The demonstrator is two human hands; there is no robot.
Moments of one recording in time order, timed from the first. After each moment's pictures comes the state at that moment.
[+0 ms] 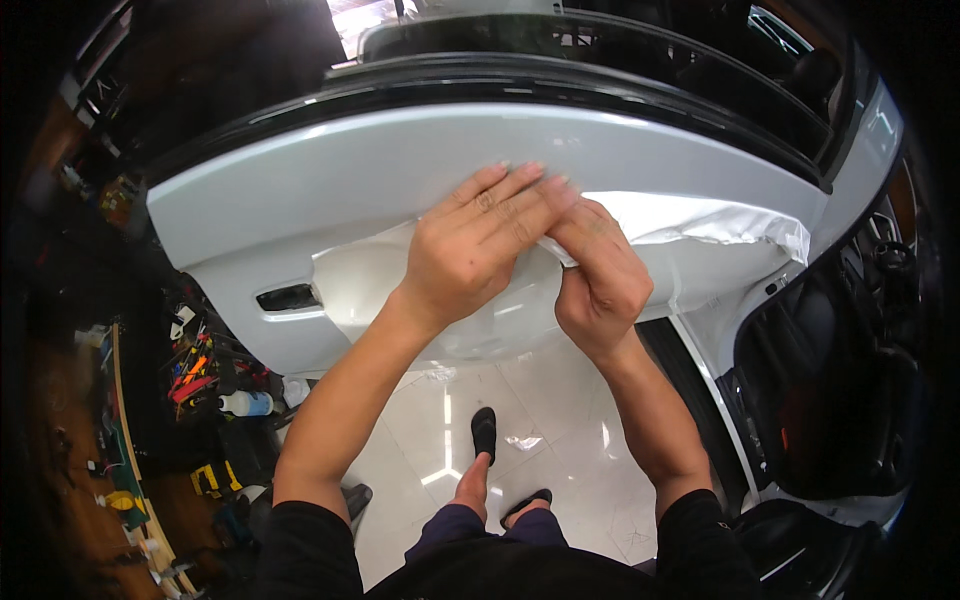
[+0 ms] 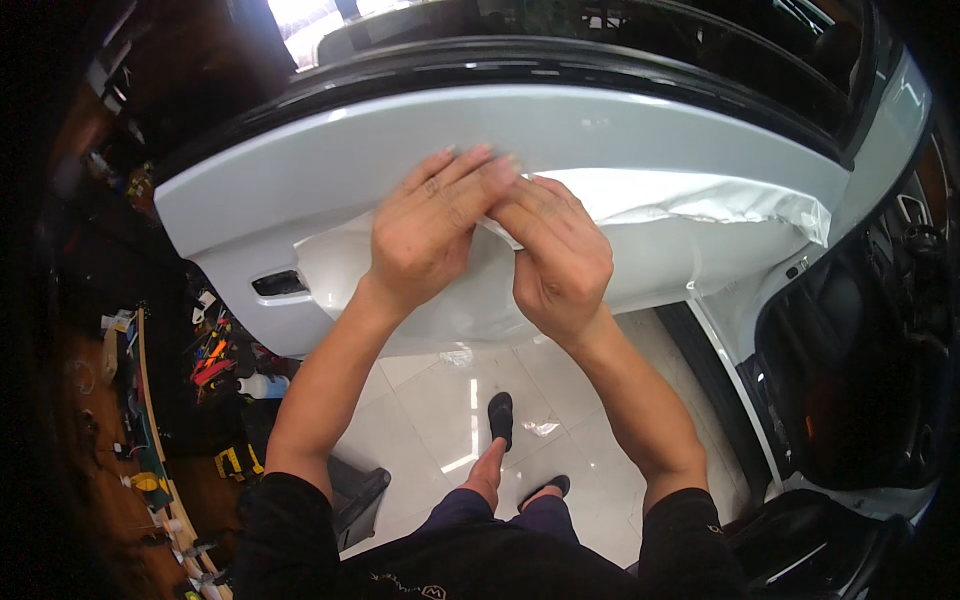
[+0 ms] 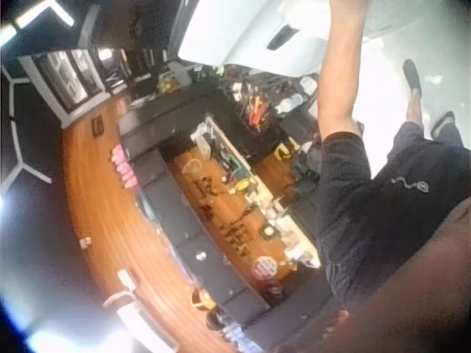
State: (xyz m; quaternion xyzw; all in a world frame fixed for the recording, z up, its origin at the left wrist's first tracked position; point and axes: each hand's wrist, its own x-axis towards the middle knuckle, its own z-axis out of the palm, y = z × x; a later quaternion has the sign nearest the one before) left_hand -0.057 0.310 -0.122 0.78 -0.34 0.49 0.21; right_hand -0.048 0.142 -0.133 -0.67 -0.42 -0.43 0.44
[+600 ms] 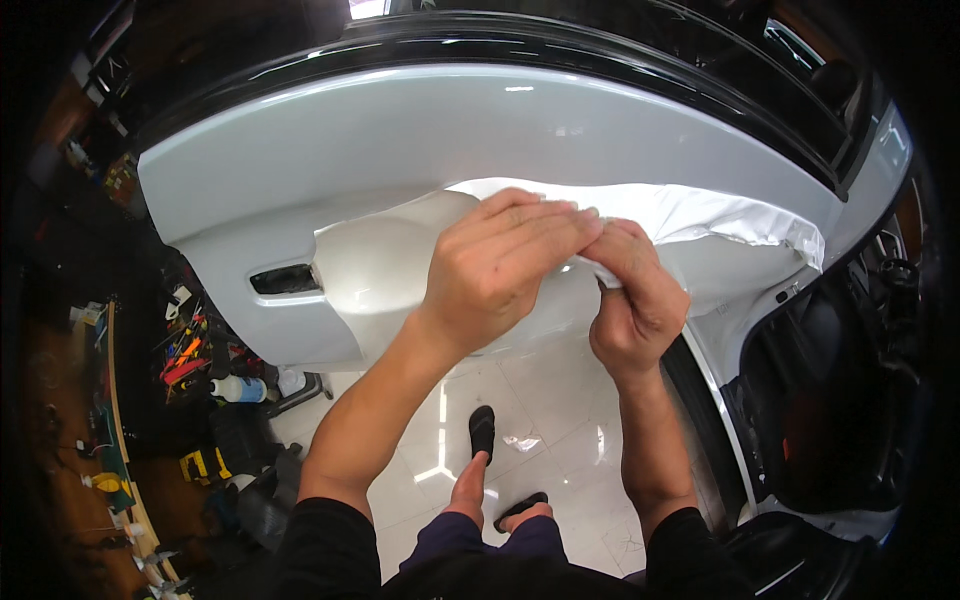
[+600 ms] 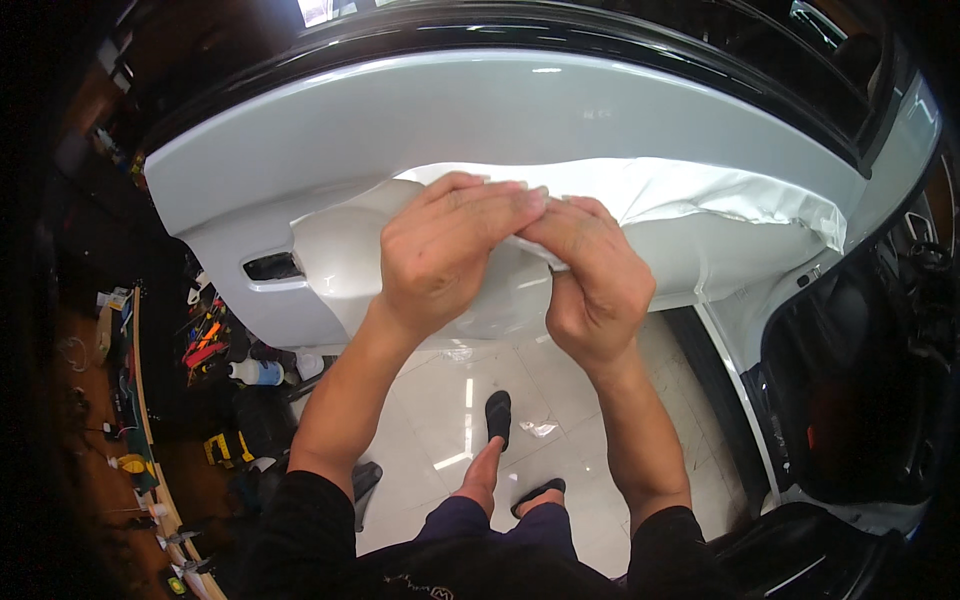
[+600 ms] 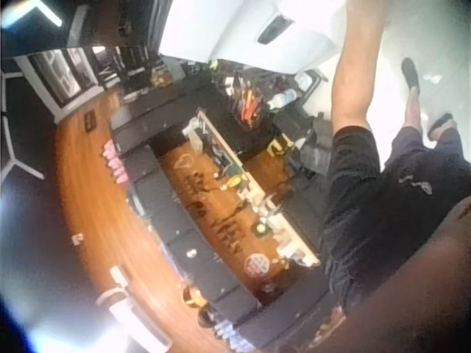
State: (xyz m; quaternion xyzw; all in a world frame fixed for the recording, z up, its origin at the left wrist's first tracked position) left_hand -0.085 0.301 -0.146 0.75 -0.33 0.47 0.32; right_hand -0.069 0.131 -0.162 -0.66 -0.40 -0.35 0.52
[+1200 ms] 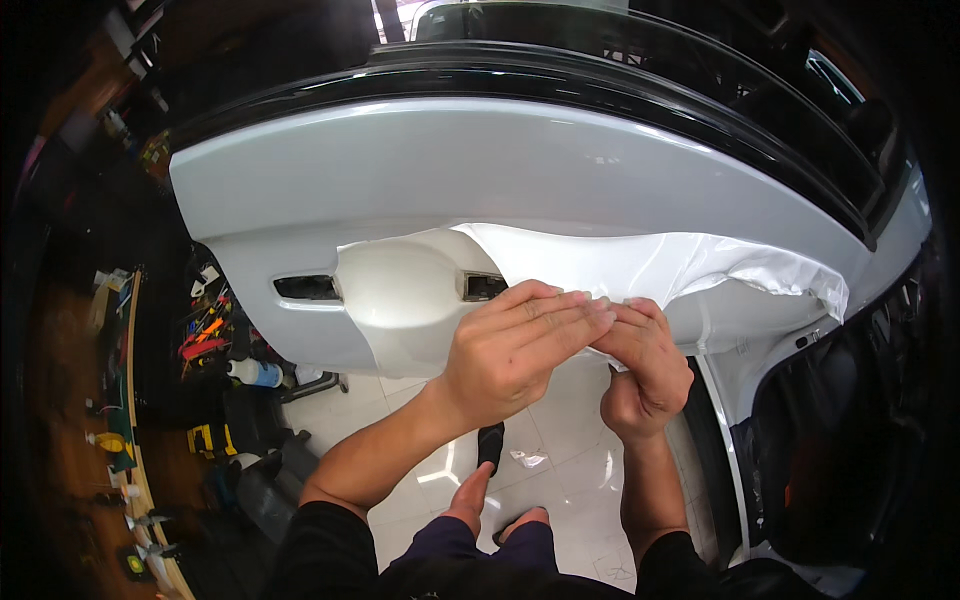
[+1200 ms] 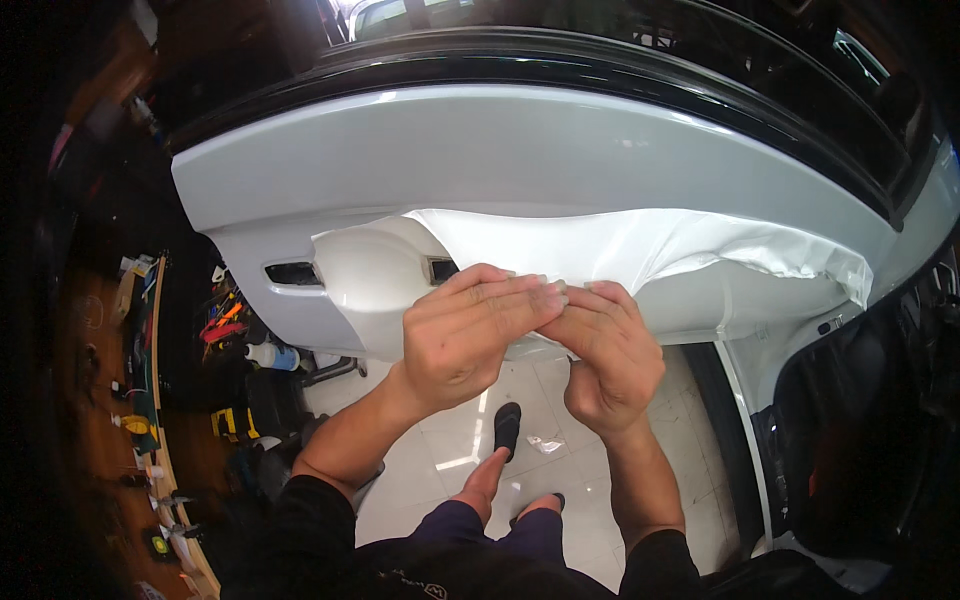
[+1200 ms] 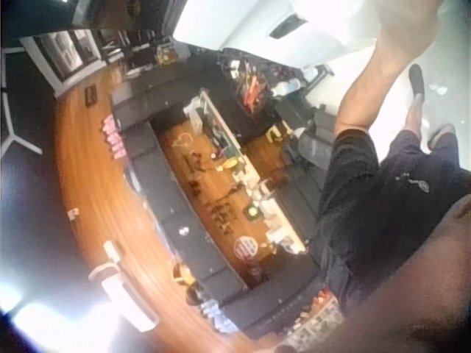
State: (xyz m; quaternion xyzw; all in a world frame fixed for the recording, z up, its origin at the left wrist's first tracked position) left_hand -0.123 0.284 -0.155 0.80 -0.28 0.39 0.36; right_hand -0.091 0.111 -0.166 -0.69 -0.41 -0.31 0.51
